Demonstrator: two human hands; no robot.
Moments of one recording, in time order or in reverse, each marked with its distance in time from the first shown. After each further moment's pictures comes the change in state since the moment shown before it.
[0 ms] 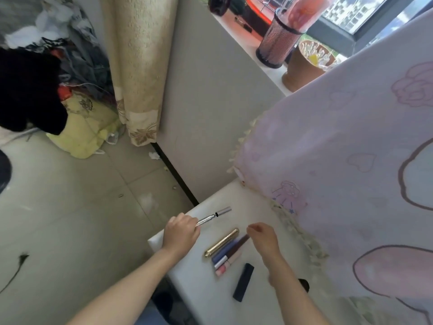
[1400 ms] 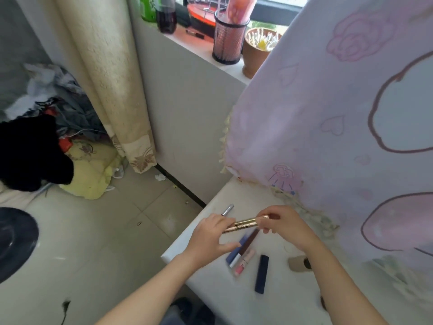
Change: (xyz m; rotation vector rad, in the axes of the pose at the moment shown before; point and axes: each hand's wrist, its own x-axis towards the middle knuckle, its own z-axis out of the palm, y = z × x) left_hand -0.002 0.044 -0.034 -0.318 -0.050 0.452; right_hand -0.030 -0.006 -0.063 0.145 -0.268 -0.357
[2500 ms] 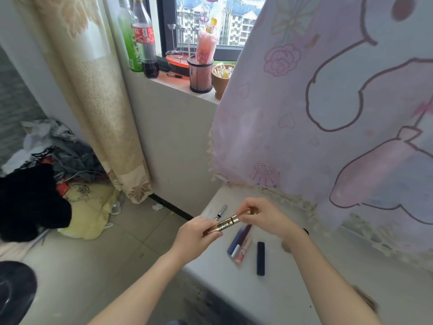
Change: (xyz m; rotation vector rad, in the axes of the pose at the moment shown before) left_hand -0.038 0.037 -0.063 -0.070 -0.029 0.016; right_hand -0.069 -0.039 0.034 -0.030 0.080 -0.168
